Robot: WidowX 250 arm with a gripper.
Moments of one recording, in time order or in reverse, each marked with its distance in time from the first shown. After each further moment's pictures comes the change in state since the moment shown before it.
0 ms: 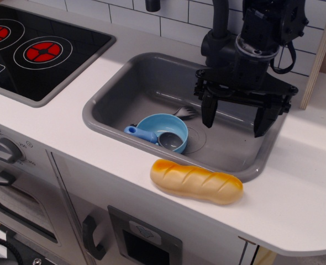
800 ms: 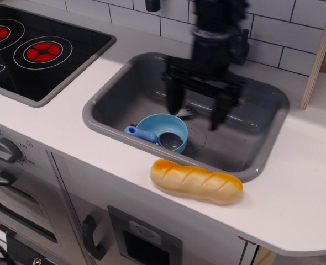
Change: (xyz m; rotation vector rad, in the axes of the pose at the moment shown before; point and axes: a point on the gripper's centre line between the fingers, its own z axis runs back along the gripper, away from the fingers) arm 0.017 0.050 -0.017 -0.062 0.233 -0.365
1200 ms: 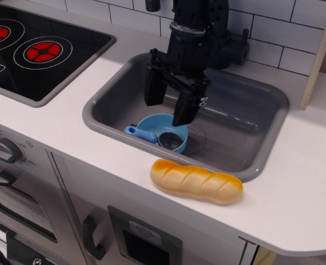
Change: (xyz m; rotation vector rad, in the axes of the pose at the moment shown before) arm -0.003 0.040 -0.009 0.037 0.146 -0.302
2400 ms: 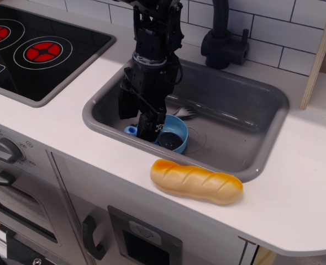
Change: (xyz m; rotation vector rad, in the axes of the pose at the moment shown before) arm -0.019 0.031 -0.039 0.106 -0.093 -0.143
